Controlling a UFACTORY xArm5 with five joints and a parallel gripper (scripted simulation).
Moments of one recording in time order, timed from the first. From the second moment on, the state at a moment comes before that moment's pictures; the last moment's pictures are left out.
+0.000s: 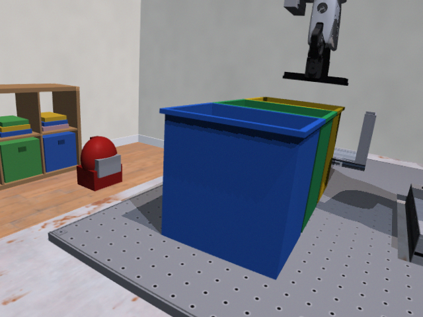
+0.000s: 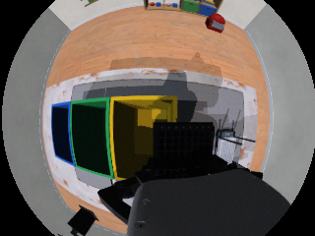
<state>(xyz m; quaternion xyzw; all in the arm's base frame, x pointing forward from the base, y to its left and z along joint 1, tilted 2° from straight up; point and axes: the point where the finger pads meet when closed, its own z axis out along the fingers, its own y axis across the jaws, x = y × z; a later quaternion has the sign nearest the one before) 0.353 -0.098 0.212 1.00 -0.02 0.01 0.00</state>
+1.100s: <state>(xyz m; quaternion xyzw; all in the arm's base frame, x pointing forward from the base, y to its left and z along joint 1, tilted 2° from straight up) 0.377 -0.029 0.208 1.00 -0.02 0.01 0.00</state>
